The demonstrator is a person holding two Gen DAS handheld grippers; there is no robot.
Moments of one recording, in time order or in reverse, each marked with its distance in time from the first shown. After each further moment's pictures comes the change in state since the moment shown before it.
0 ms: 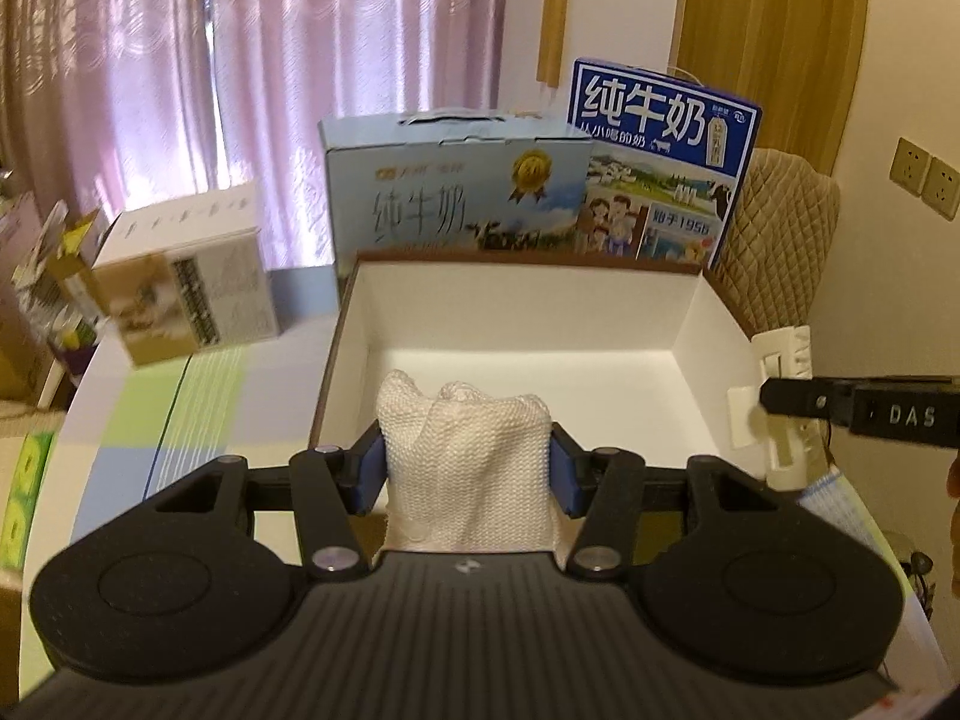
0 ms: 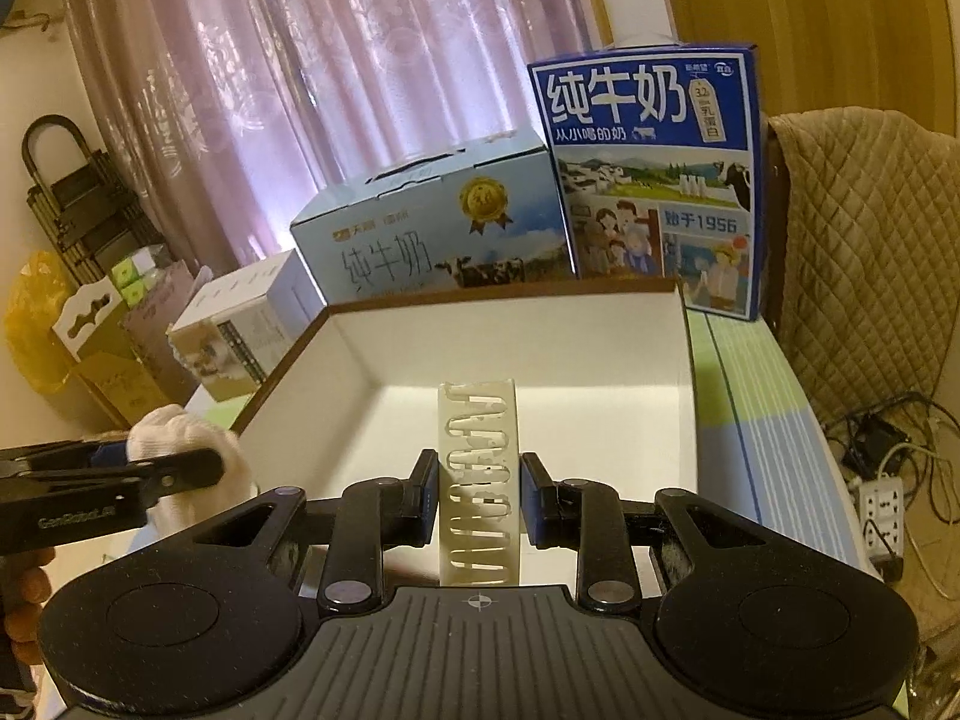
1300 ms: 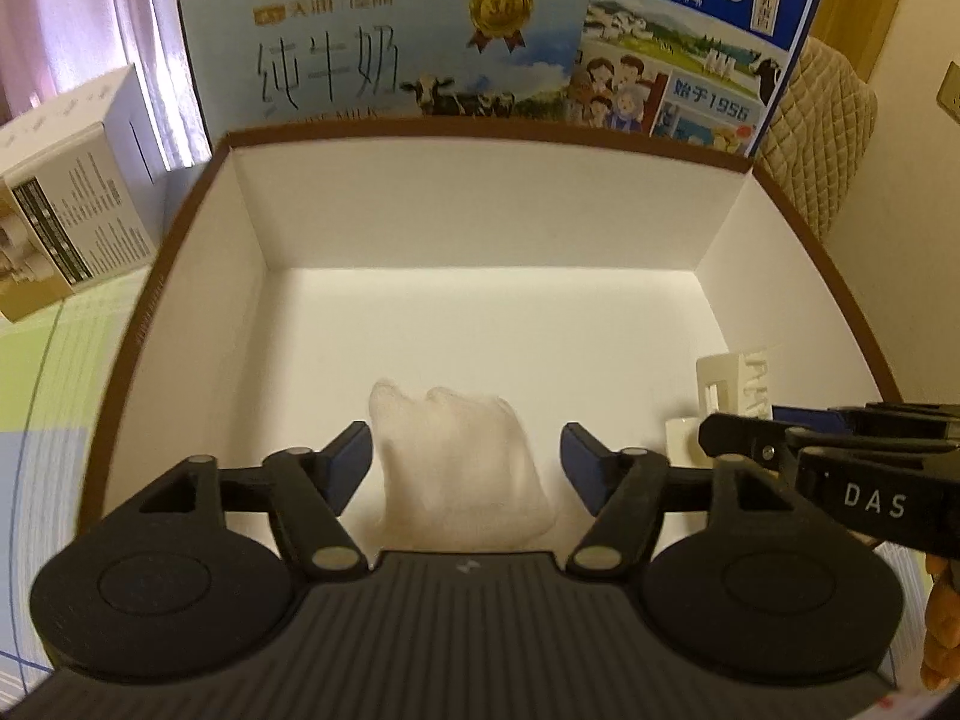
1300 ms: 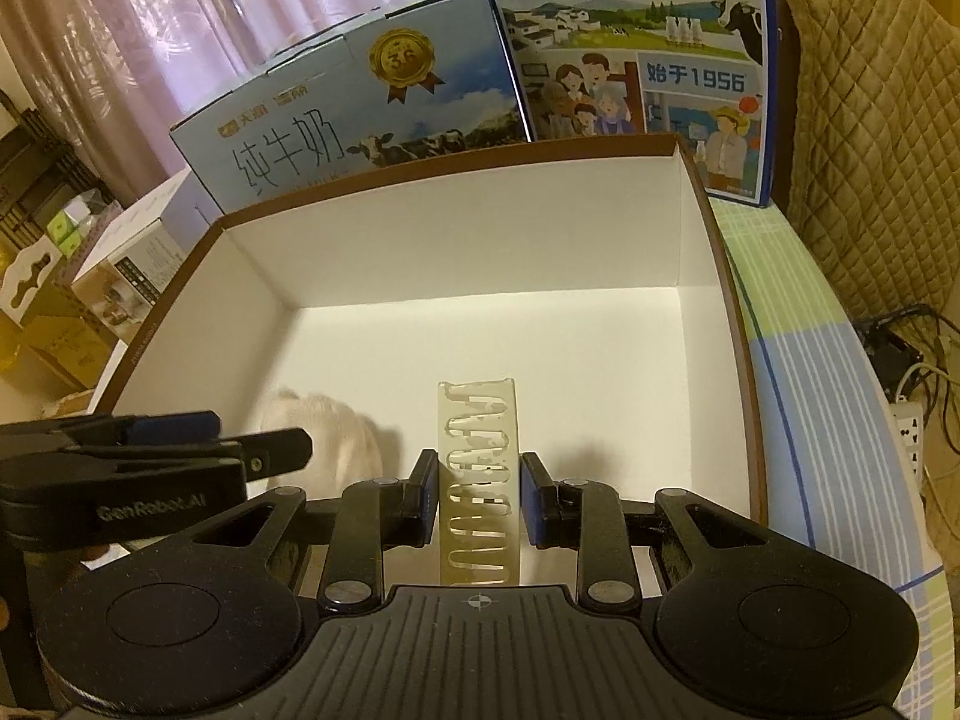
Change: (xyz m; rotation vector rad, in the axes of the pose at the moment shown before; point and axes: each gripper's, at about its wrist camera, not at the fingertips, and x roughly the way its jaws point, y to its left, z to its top) left arm 0.141 -0.027 0.002 0.002 0.249 -0.036; right arm 0.101 -0.038 -0.011 0.070 0.210 -0.060
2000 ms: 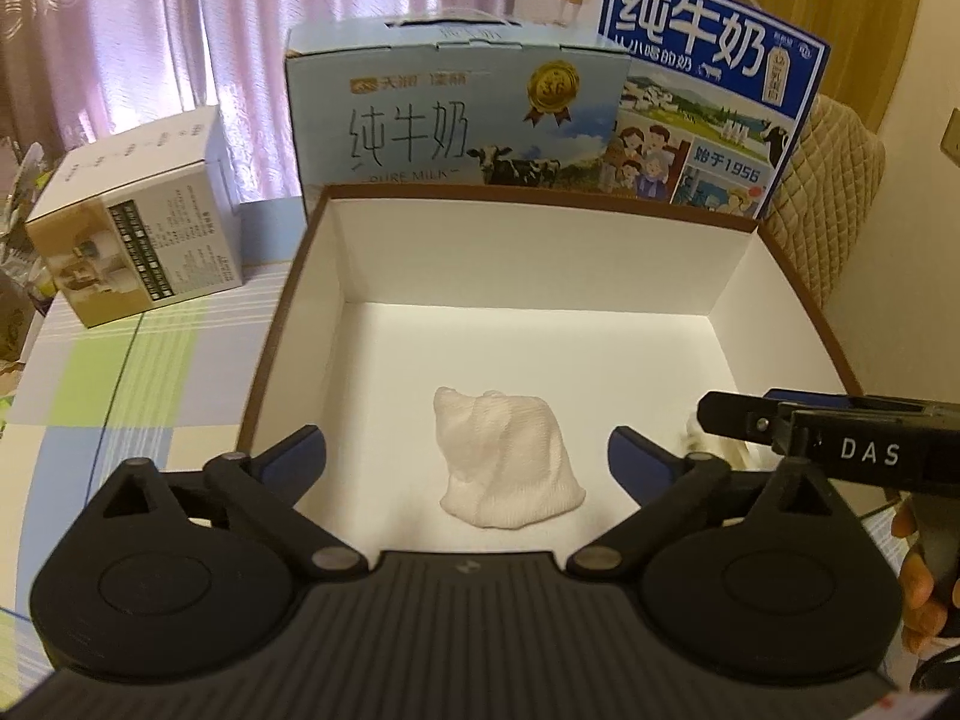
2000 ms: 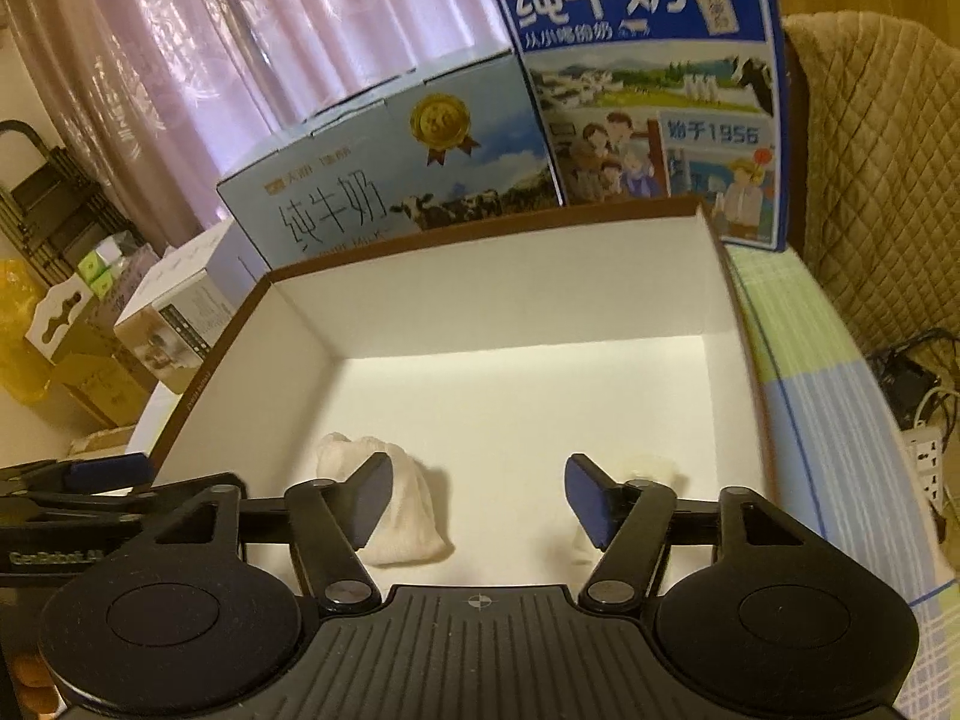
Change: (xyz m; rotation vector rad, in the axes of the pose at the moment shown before) left arm -0.060 0.024 -0.006 -0.041 -0.081 0.048; right arm -0.028 0.012 0.004 0.015 -0.104 0.053
